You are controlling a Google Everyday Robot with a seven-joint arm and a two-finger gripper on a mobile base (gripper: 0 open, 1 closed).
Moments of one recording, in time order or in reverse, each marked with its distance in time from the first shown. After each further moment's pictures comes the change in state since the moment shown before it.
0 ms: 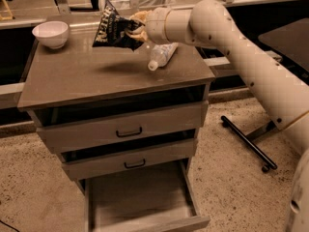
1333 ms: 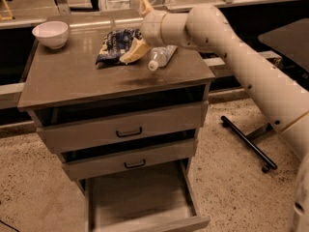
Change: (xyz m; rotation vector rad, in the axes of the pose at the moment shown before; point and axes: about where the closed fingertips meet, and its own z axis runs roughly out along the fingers) arm -0.014 0.011 0.012 -0.004 -0.051 0.078
